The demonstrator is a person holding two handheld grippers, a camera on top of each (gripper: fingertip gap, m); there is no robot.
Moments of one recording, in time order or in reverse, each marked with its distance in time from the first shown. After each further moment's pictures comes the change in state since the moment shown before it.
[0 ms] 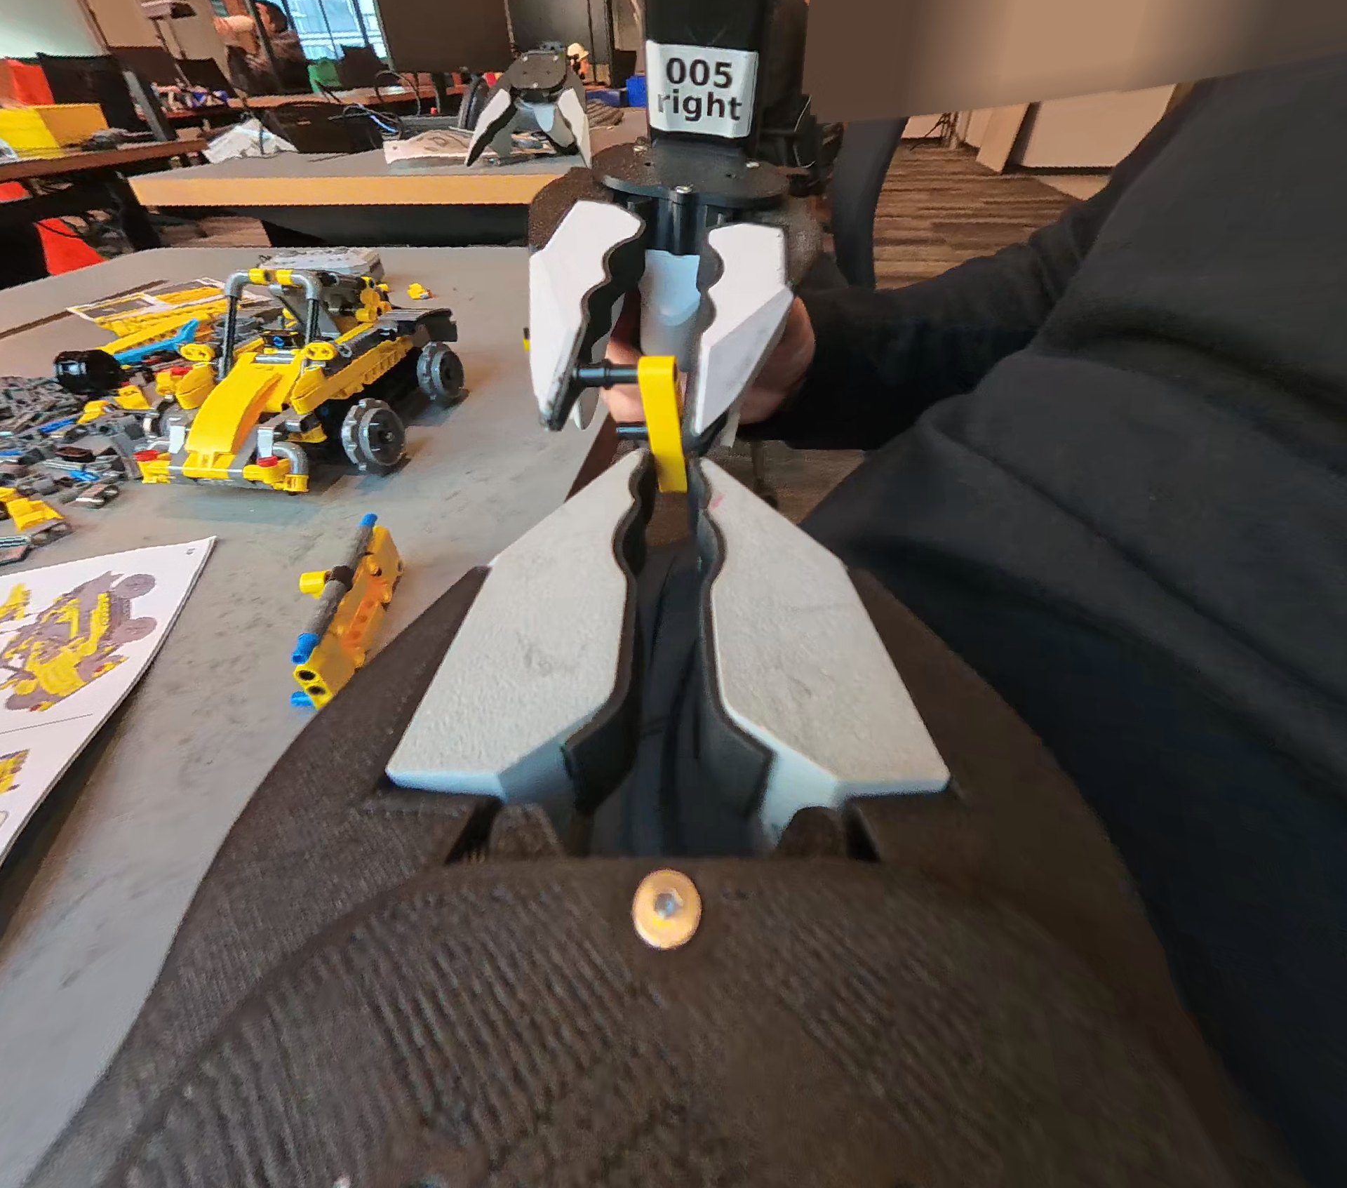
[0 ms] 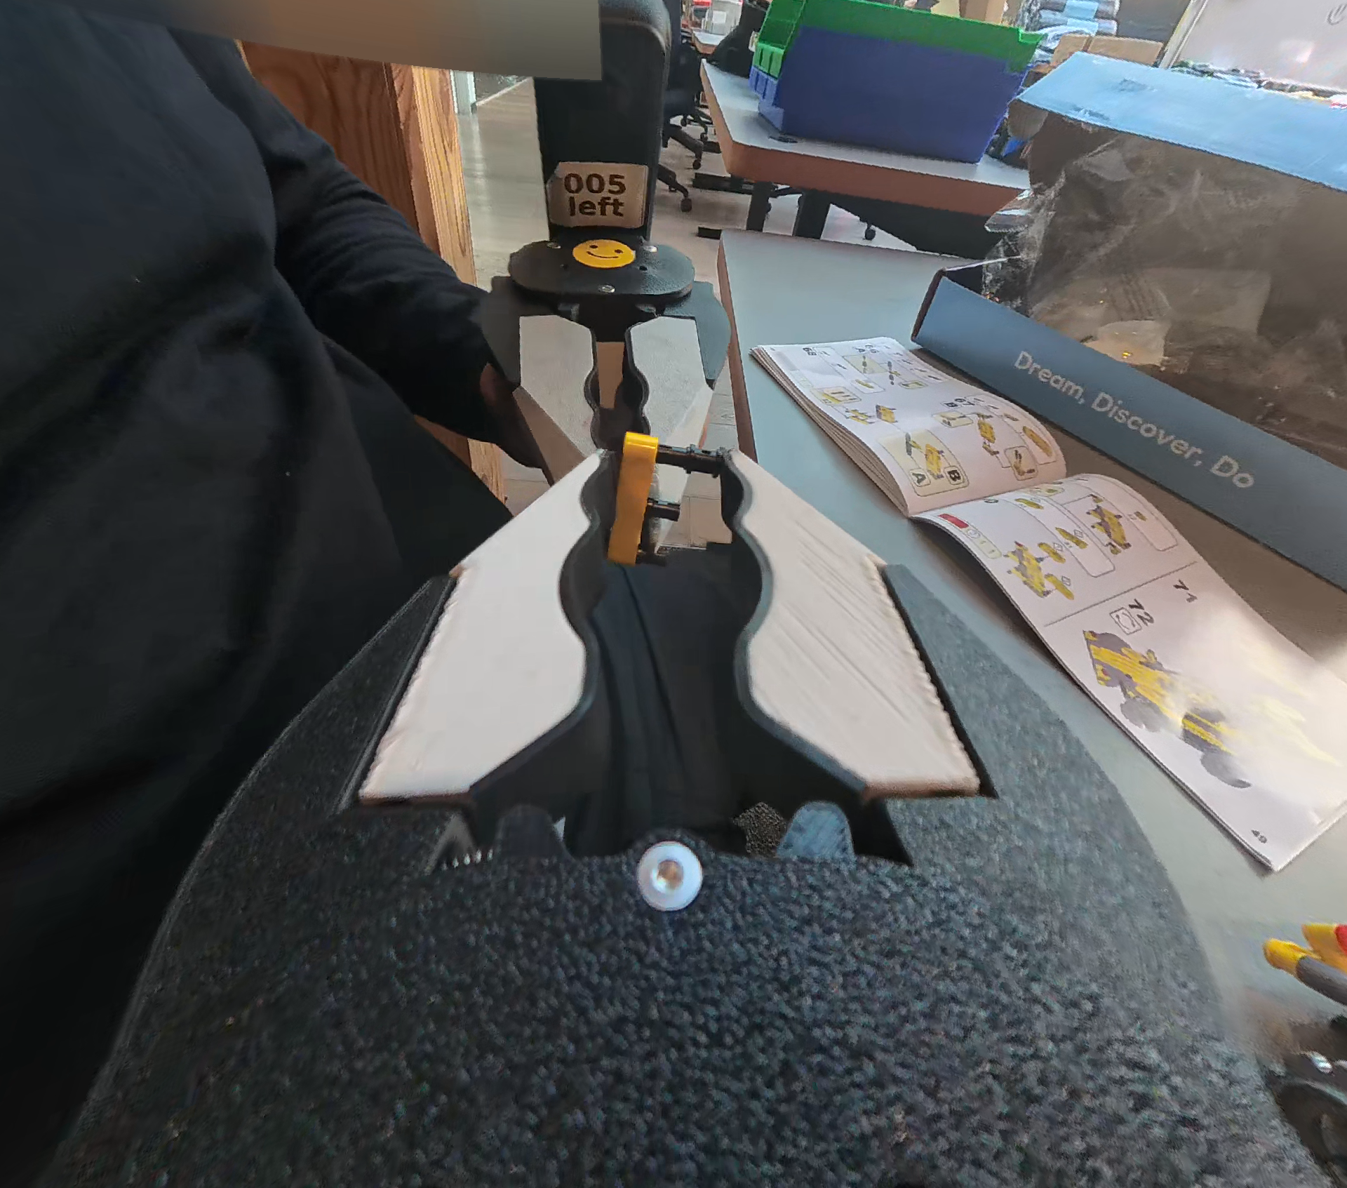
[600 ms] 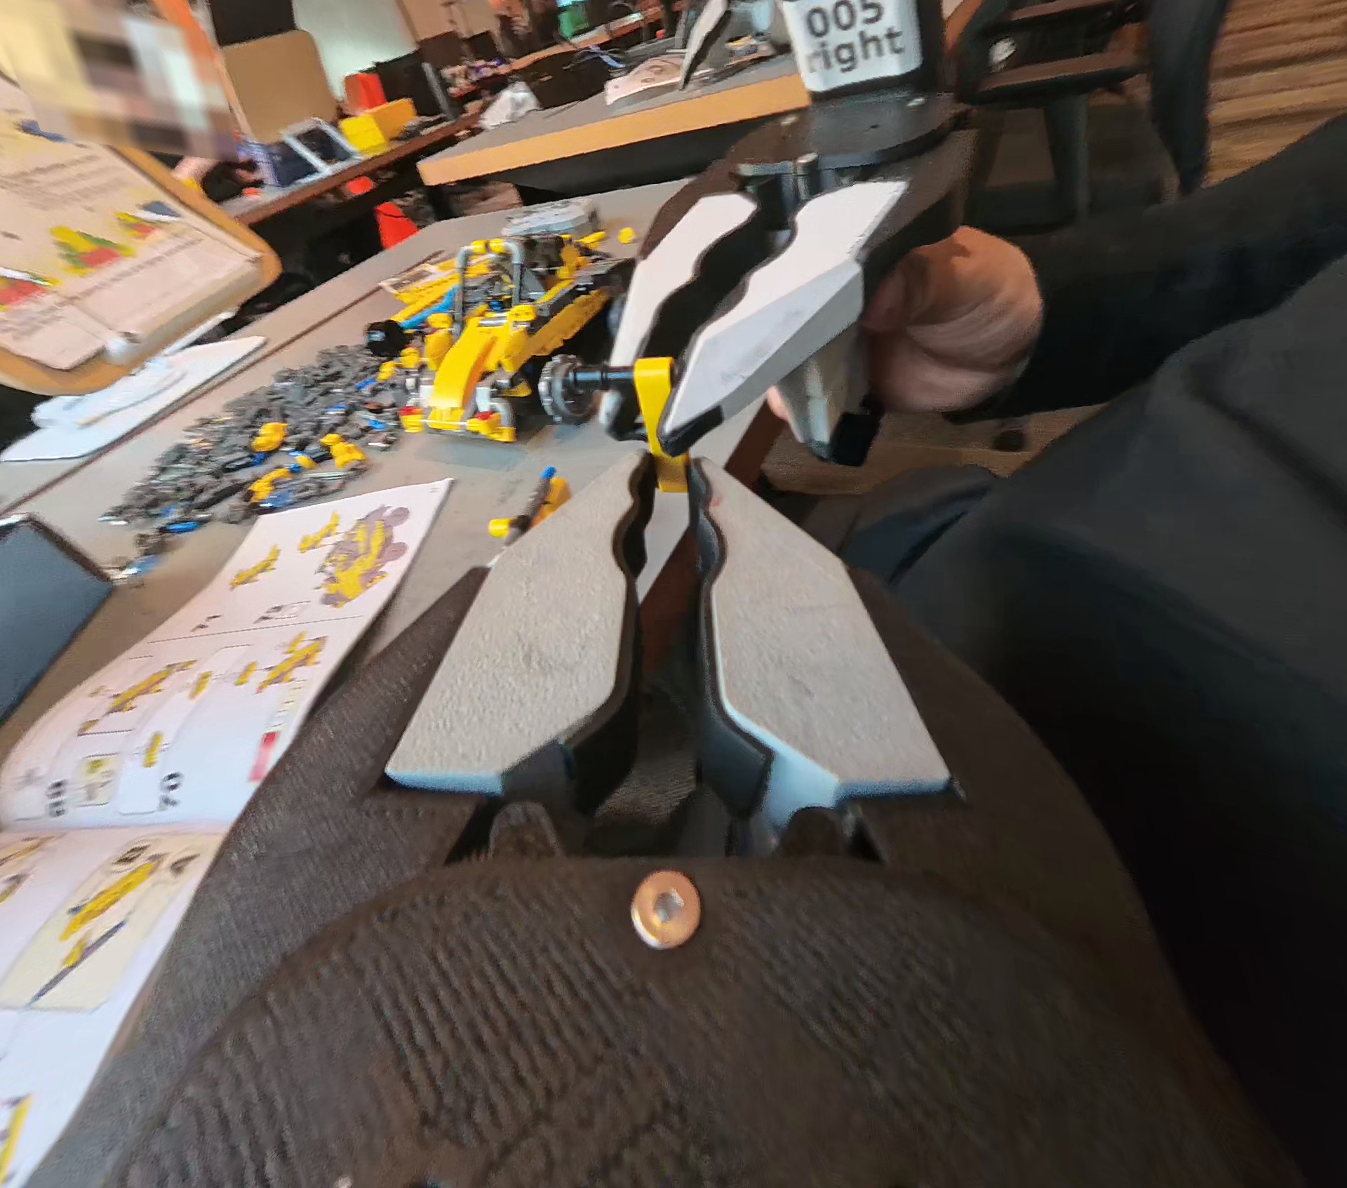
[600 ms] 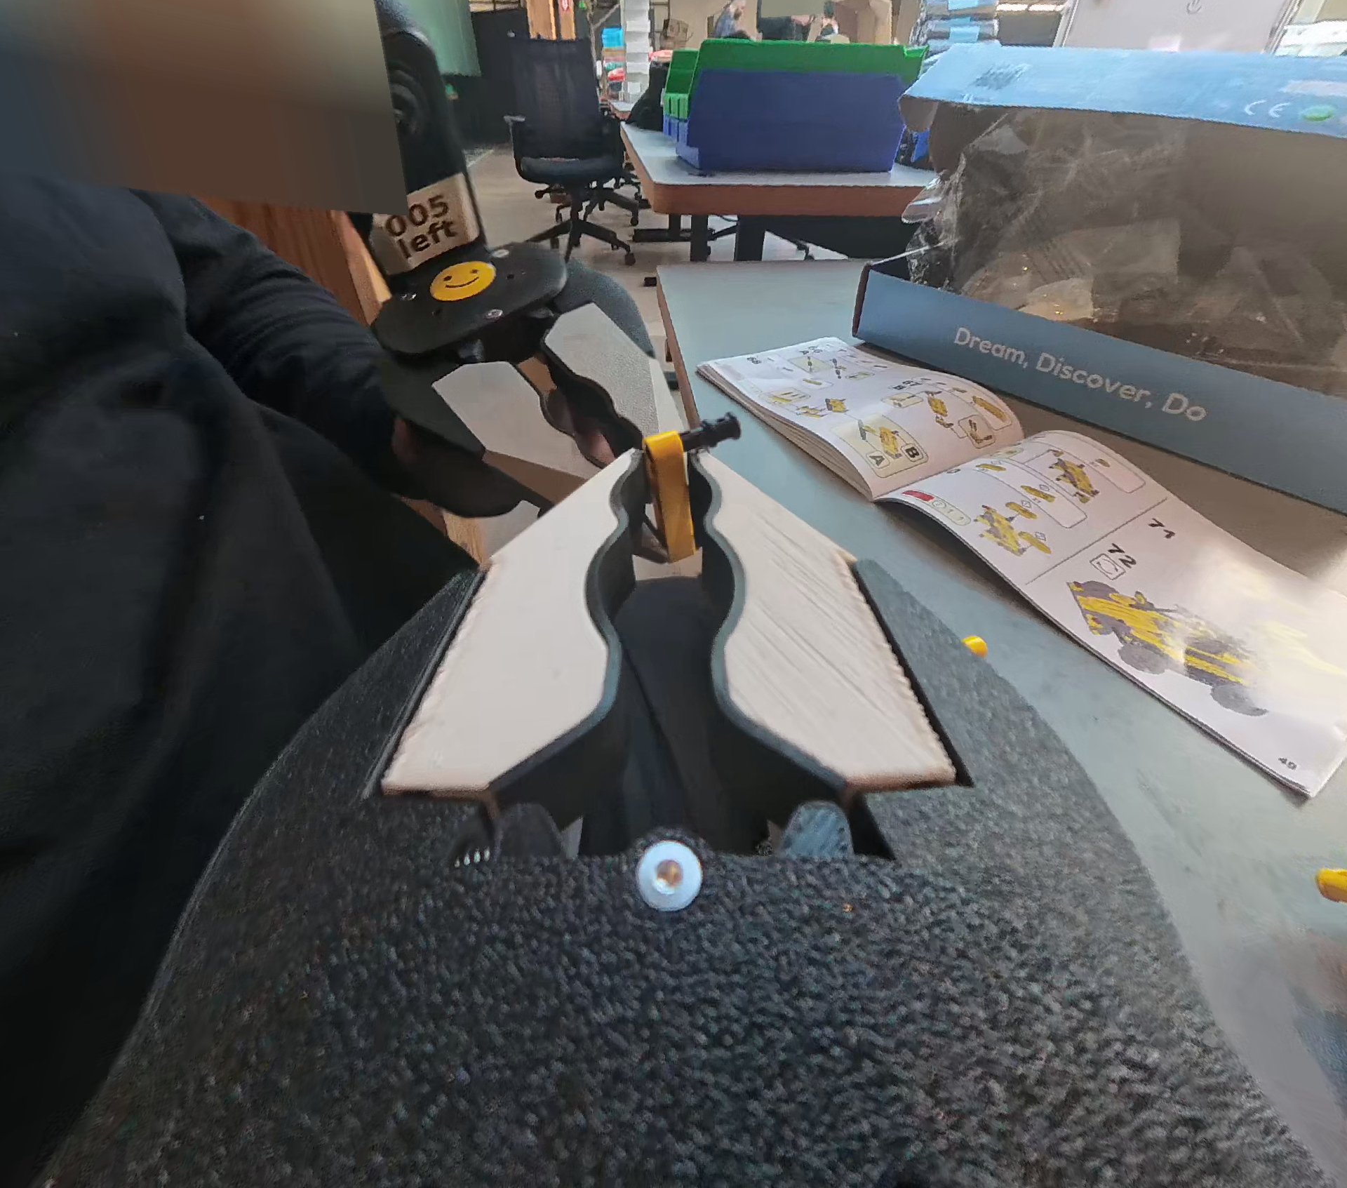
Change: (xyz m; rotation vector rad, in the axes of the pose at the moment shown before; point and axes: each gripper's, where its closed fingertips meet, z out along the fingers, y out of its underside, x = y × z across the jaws) left arm -0.035 0.008 -0.002 -0.125 -0.353 0.185; right arm 0.020 0.007 0.004 0.075 0.100 0.122
